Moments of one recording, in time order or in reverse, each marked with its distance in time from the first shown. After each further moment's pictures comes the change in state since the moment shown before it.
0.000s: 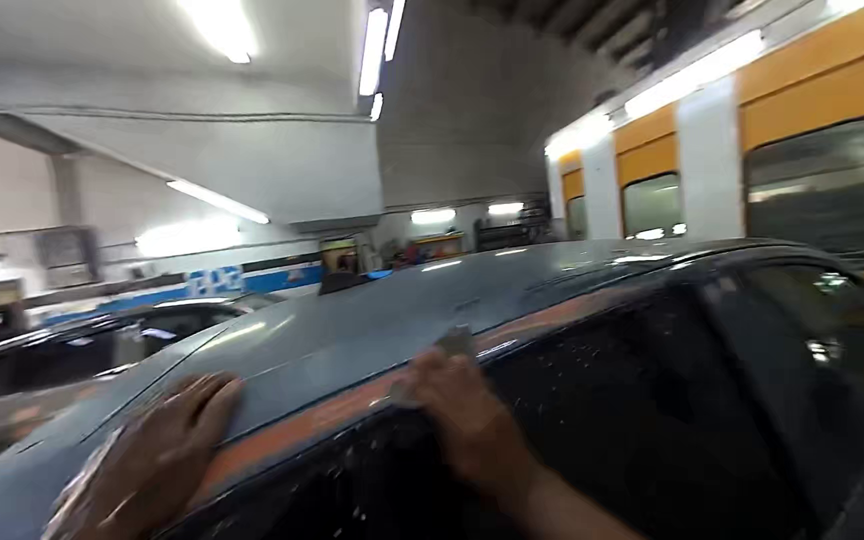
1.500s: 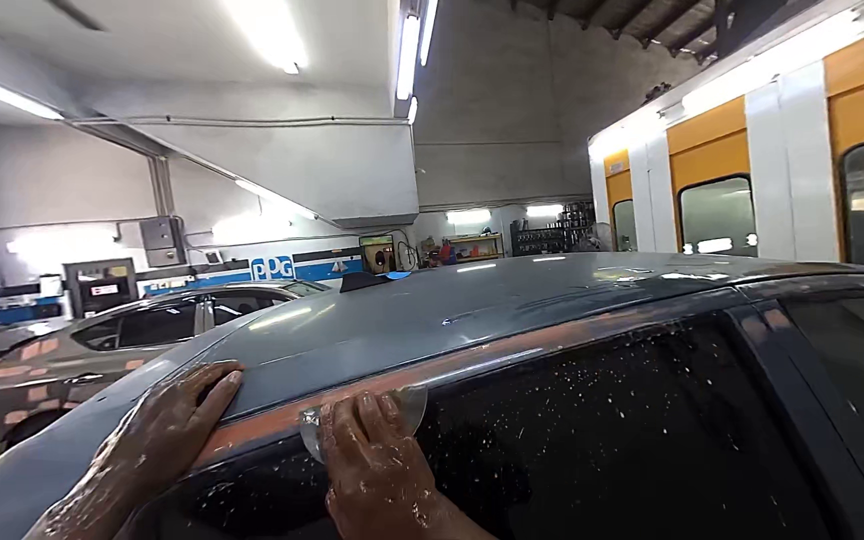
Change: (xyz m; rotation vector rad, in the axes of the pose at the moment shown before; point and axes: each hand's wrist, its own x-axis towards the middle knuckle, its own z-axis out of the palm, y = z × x) left_hand -0.006 -0.001 0.002 0.045 0.045 -0.116; right_hand 0.011 -0.066 0.018 0.013 -0.140 -0.155
